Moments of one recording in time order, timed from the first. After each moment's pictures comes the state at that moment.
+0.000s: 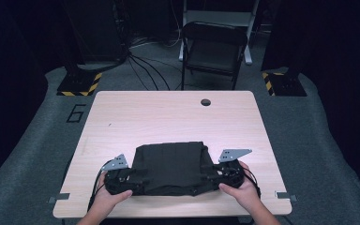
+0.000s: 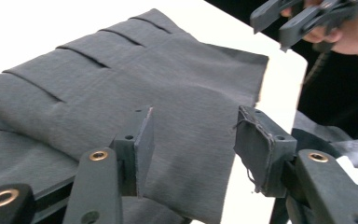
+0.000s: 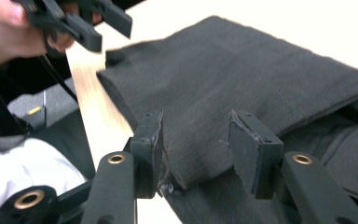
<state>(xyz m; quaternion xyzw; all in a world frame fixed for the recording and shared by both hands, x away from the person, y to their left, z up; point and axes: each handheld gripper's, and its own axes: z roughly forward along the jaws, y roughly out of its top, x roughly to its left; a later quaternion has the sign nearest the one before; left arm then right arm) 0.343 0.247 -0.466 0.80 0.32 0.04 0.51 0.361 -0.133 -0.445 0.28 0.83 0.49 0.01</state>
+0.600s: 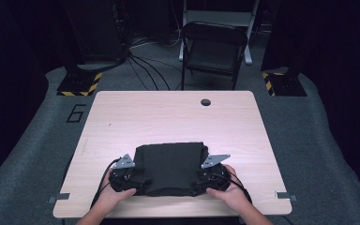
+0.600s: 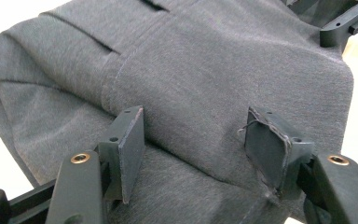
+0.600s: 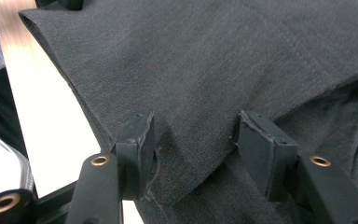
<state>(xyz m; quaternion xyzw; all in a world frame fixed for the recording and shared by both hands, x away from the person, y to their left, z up) 0.361 0.245 -0.499 0.84 0.34 0.06 0.43 0.368 -0.100 -0.488 0.28 0.88 0.38 0.05</state>
